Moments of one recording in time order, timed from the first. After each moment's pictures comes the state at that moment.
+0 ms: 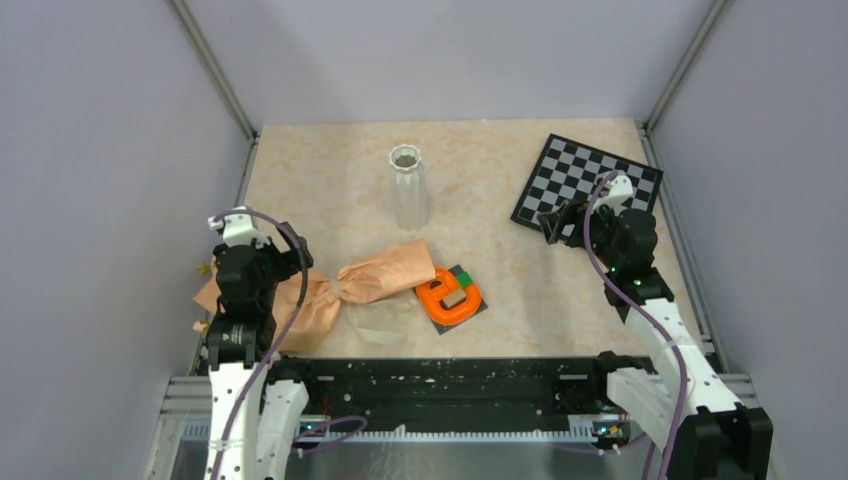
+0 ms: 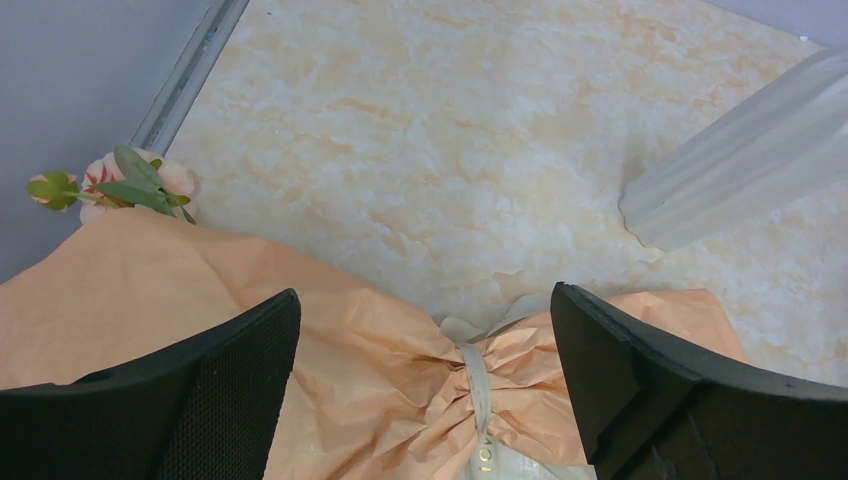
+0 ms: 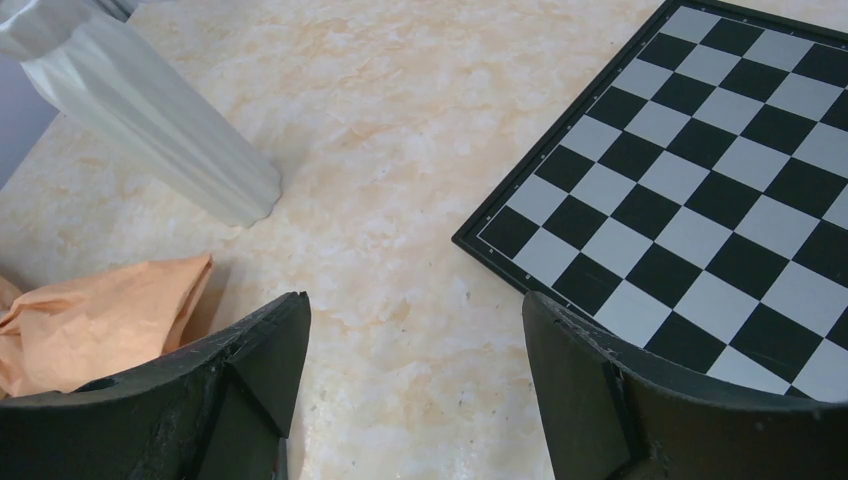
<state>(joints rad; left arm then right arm) 0.06 0.52 0.72 -0.53 -0.10 -0.26 0.10 0.86 0.57 0.09 -0.28 0.23</state>
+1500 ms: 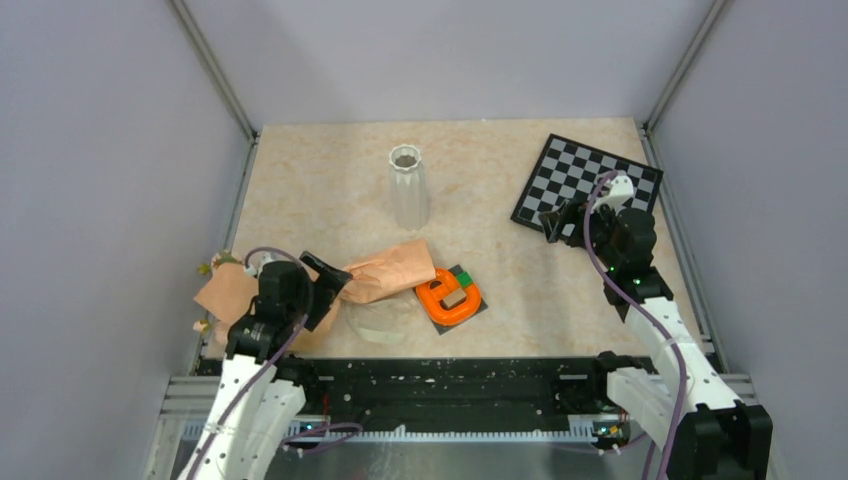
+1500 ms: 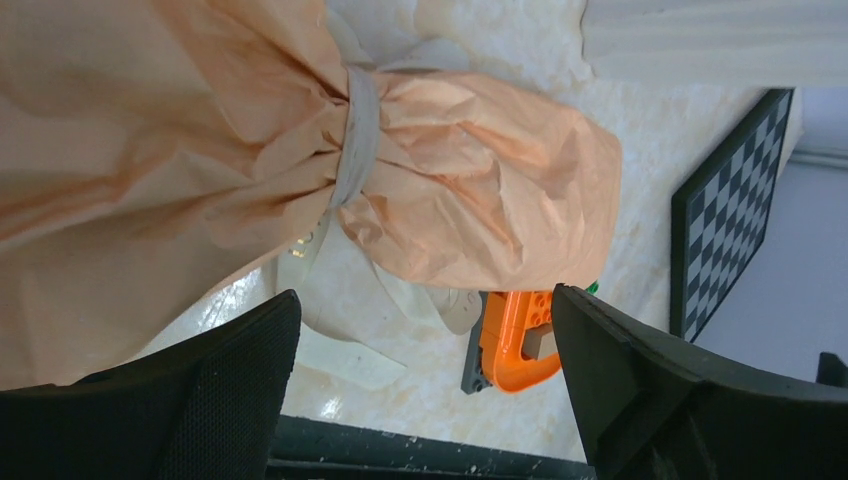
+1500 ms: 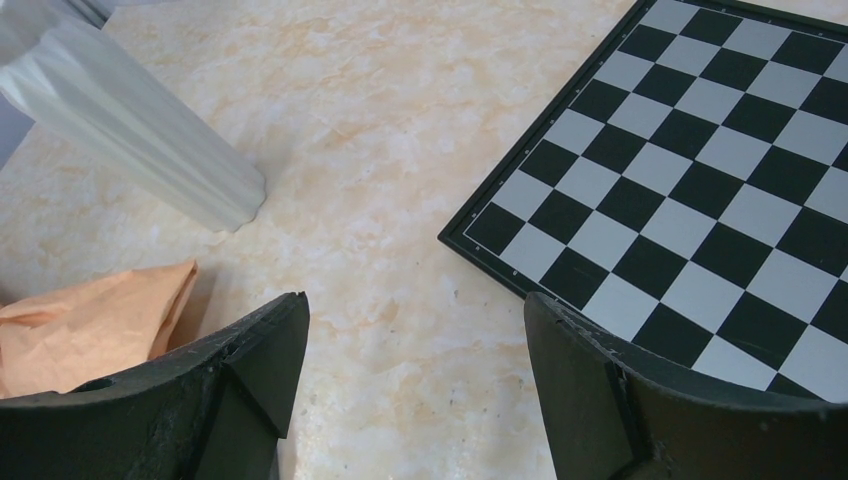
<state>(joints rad) -0.12 0.51 0.53 -0.74 0.04 -1.03 0.10 0.87 0.57 0.08 -0.25 0.23</state>
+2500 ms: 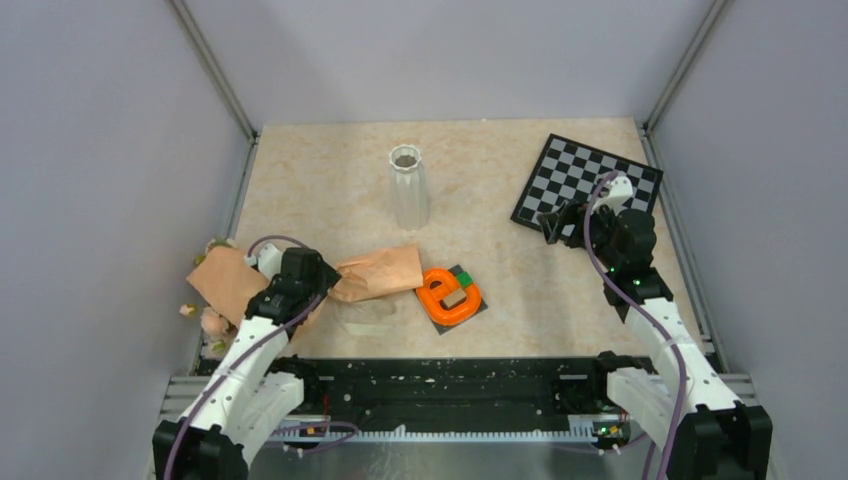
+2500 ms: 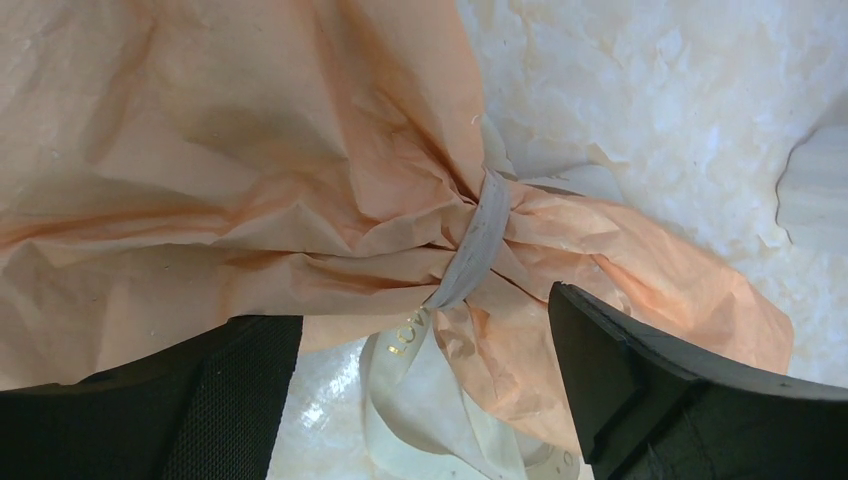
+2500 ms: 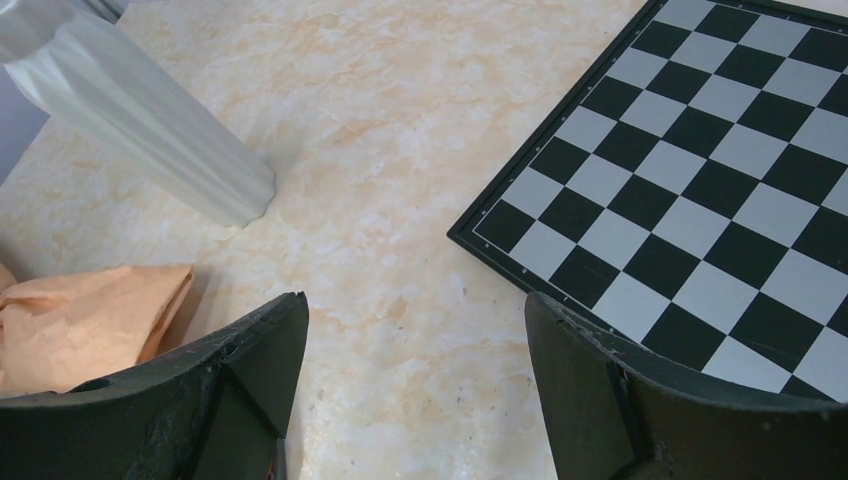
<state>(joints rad) -0.21 0.78 0.50 -0.62 -0.36 -1.00 0.10 0.87 0.56 0.09 -0.26 0.24</state>
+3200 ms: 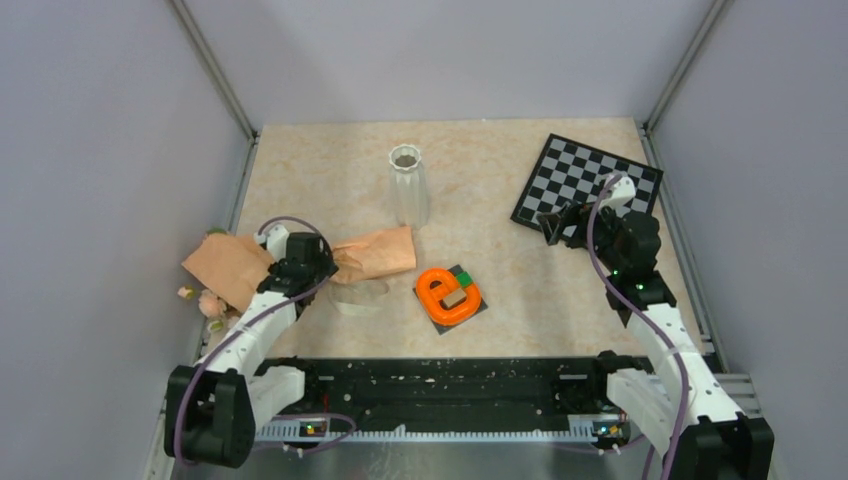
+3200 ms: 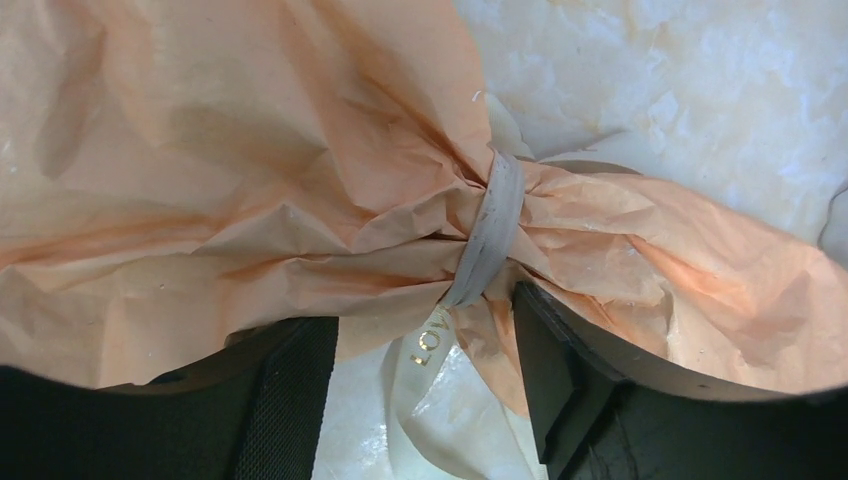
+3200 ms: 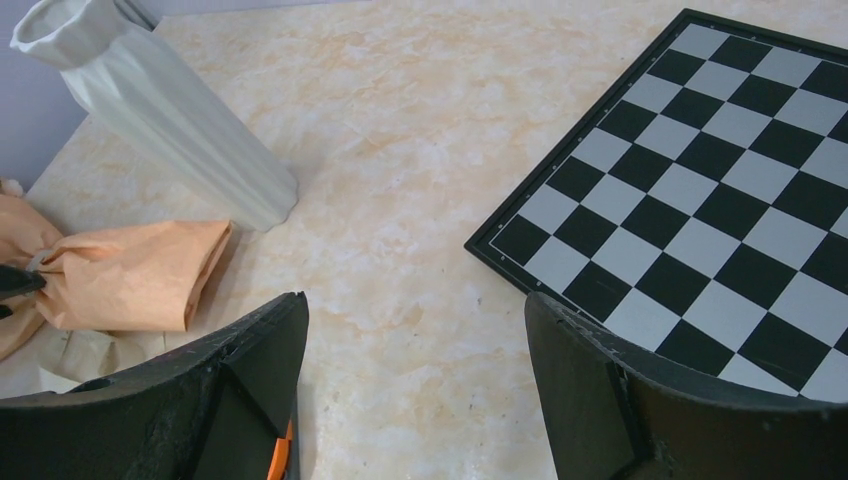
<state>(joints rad) -0.14 1.02 0.50 -0.32 -0.39 -0.80 0.10 0.83 0.56 0.09 -0.30 0.24</state>
